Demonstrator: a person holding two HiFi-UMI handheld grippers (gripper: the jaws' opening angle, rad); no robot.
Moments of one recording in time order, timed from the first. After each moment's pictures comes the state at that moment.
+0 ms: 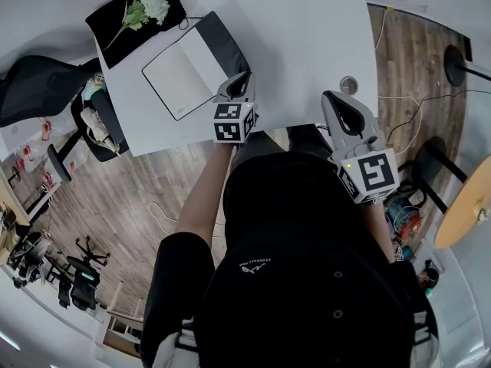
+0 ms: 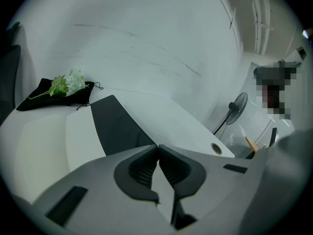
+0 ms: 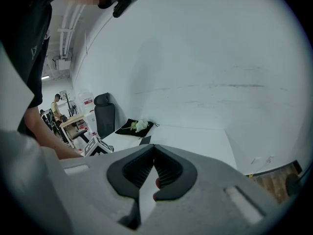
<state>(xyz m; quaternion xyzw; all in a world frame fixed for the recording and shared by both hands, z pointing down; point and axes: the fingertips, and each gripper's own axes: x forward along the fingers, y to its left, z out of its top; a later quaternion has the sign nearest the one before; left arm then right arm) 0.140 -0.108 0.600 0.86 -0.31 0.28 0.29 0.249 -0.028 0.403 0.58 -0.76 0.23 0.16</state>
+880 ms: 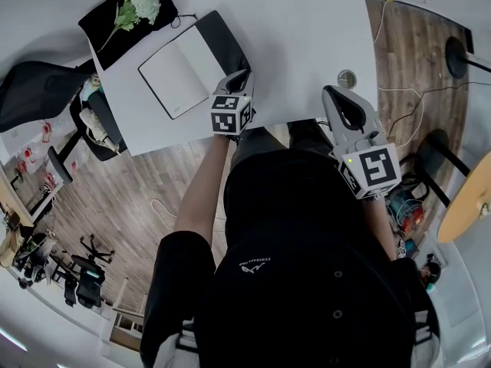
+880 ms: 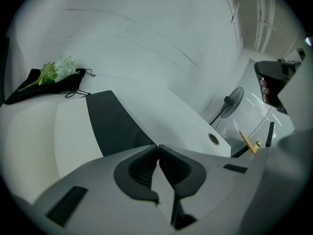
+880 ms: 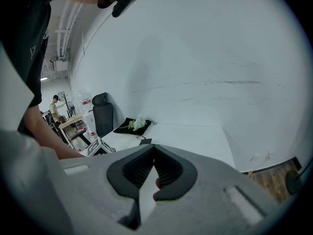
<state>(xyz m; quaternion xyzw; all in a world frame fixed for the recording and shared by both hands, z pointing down) 0.151 -0.095 0.629 0.86 -0.26 0.32 0.31 0.264 -0.024 0.412 0.58 -0.76 0.24 0.16</state>
